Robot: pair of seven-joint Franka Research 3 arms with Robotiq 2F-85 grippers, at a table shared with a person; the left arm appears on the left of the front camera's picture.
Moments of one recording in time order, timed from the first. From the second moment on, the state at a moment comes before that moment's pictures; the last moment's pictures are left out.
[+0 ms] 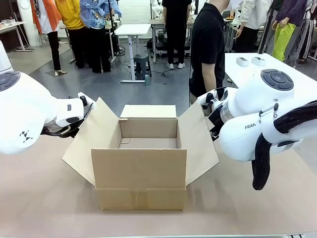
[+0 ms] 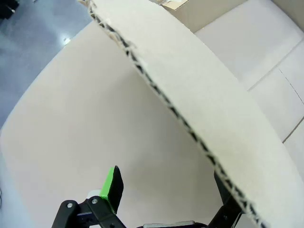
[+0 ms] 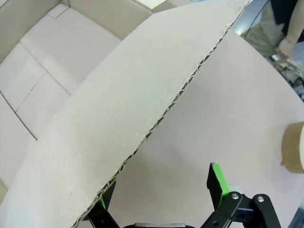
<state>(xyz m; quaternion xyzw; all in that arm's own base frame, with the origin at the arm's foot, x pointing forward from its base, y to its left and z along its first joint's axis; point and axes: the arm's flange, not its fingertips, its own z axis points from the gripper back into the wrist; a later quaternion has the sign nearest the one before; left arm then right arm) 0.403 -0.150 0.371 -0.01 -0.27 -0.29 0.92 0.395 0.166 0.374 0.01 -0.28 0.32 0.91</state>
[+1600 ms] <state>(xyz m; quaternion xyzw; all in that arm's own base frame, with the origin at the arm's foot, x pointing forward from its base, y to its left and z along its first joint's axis) 0.322 -0.068 0.565 0.05 -0.34 -0.33 0.88 0.245 0.153 0.582 -0.10 -0.34 0.30 0.88</state>
